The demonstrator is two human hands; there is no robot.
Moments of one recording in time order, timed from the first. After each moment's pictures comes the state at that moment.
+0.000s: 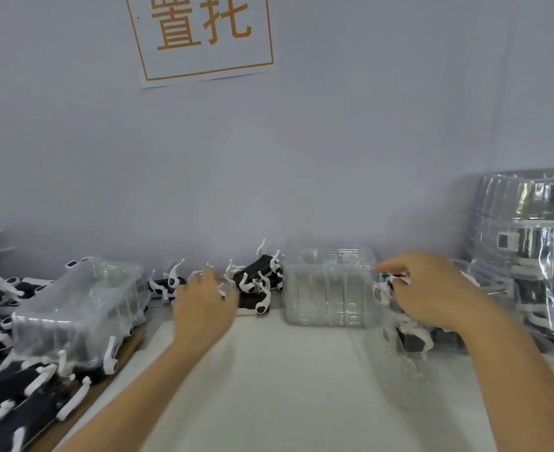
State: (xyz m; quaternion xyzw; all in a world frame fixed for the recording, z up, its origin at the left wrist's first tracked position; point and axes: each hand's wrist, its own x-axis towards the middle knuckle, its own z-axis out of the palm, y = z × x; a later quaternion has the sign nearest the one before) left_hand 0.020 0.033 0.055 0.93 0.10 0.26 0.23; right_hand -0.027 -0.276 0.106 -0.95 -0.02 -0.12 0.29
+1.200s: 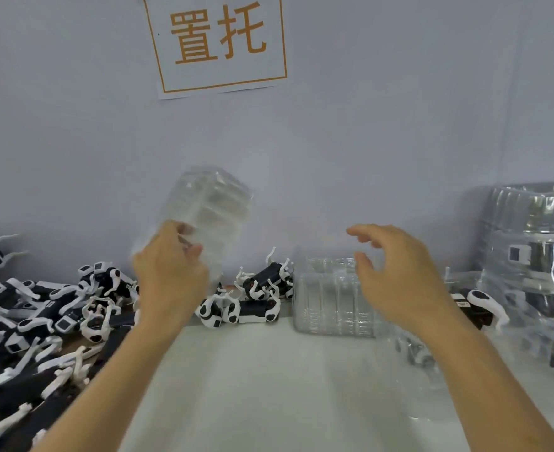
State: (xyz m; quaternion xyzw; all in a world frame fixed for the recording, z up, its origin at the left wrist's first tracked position) left_hand -0.029 0.053 0.139 0.84 0.04 0.45 0.30; right_hand -0.041 -0.215 0.128 -0.87 -0.12 -0.33 0.36
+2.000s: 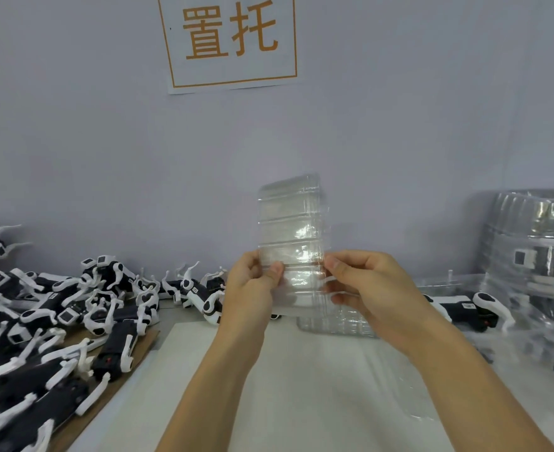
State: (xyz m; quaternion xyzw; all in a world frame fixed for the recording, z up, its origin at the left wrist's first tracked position) left_hand -0.043 -0.020 0.106 0.65 -0.02 0.18 0.74; right_hand -0.039 -0.184 0.118 -0.65 -0.15 -0.03 0.74
